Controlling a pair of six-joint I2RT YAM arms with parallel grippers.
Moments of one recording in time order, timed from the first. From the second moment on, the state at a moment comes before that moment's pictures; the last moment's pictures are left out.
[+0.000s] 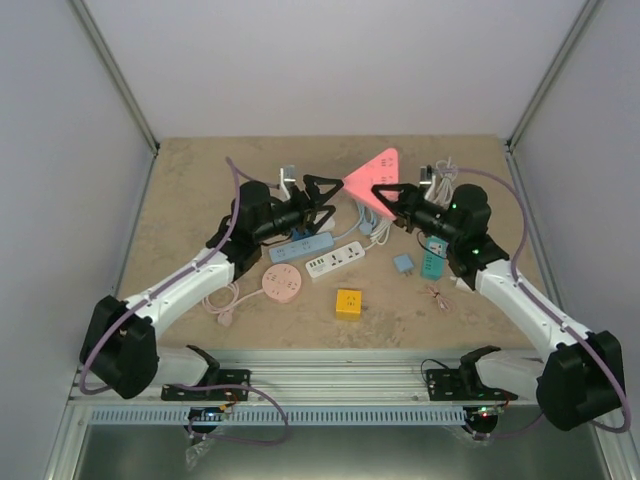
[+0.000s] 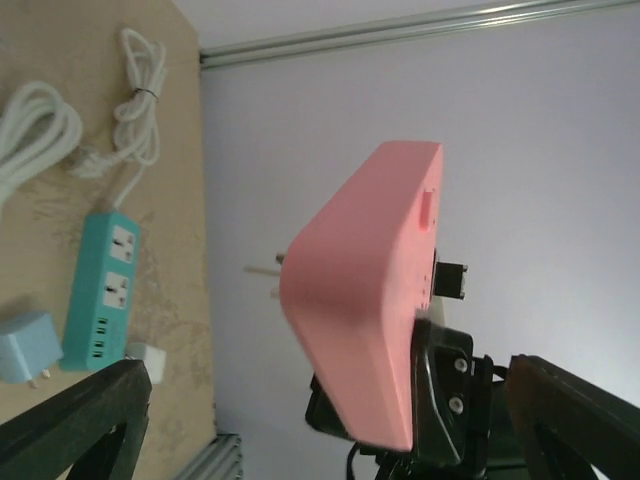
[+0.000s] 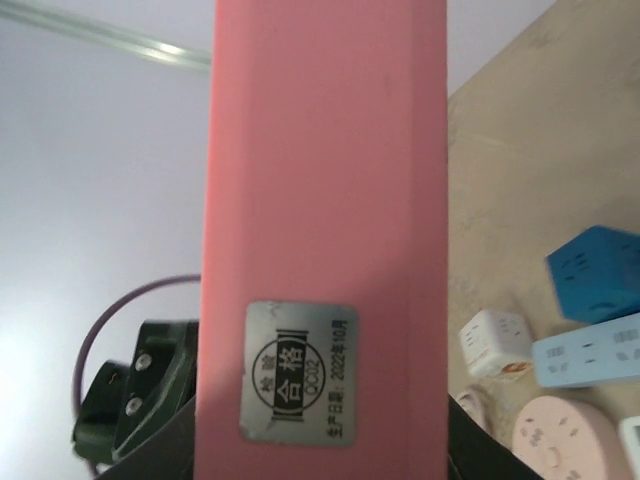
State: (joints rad) left arm -0.57 1.33 0.88 0.39 0.49 -1.41; right arm 0.40 1.17 0.80 0.32 -0.59 1.26
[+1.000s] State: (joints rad) left arm -0.65 1.50 0.99 0.02 0.52 -0.81; right arm -0.38 1.30 0.62 -0.17 -0.80 0.69
